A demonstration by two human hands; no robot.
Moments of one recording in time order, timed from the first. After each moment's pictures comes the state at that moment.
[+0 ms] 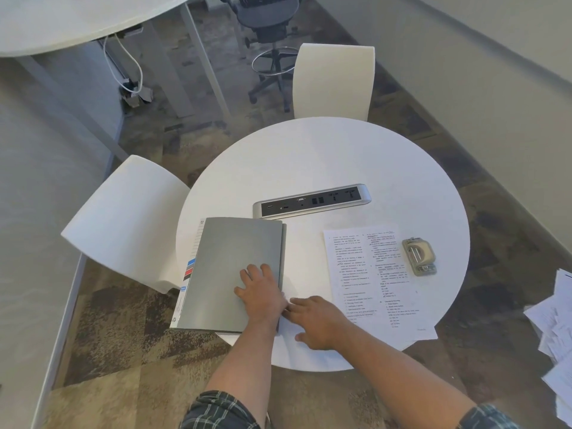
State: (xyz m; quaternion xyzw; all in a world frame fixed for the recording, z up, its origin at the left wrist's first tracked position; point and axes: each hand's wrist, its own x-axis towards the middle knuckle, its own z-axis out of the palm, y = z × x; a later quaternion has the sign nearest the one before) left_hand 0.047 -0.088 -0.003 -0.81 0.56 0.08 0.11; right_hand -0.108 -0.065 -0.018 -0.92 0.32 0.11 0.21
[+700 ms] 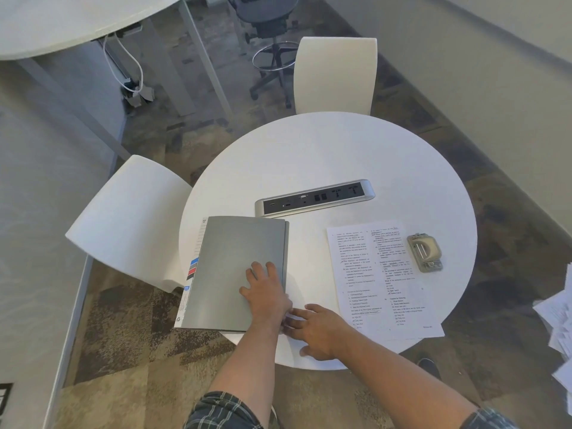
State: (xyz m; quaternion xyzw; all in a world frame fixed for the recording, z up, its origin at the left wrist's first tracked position) left_hand 0.045 -0.085 -0.005 -0.80 0.58 0.08 0.11; right_hand -0.106 -0.050 -0.041 -0.95 0.24 0.16 0.14
